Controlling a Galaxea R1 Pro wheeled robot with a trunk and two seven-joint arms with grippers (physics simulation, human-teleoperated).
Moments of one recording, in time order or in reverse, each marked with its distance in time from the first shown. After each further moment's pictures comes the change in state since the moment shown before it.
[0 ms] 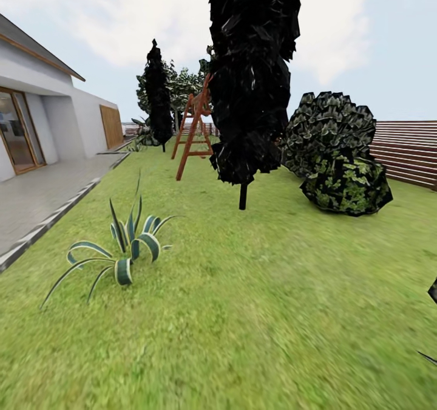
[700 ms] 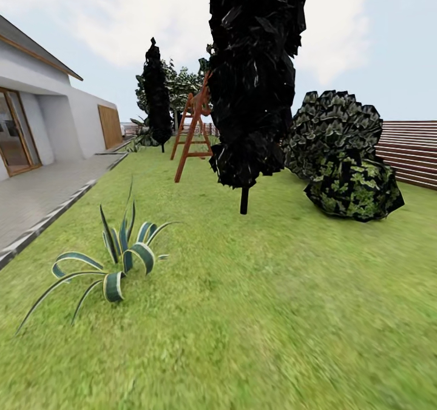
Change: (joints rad) left arm 0.000 0.000 0.000 0.000 0.000 0.000 0.000; right arm 0.000 -0.001 0.000 0.000 0.001 0.001 -0.001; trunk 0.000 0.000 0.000
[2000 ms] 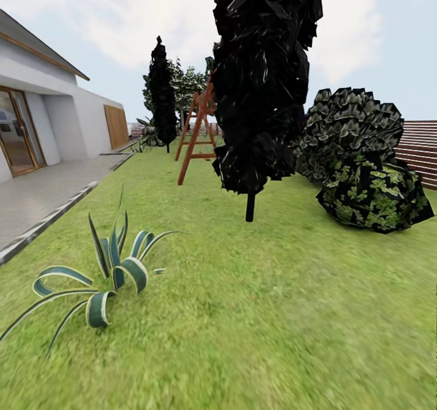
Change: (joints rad) left arm 0.000 -0.001 -0.004 0.000 -0.004 0.000 0.000; right arm 0.000 -0.002 0.001 -0.001 0.003 -0.001 0.001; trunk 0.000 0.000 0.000
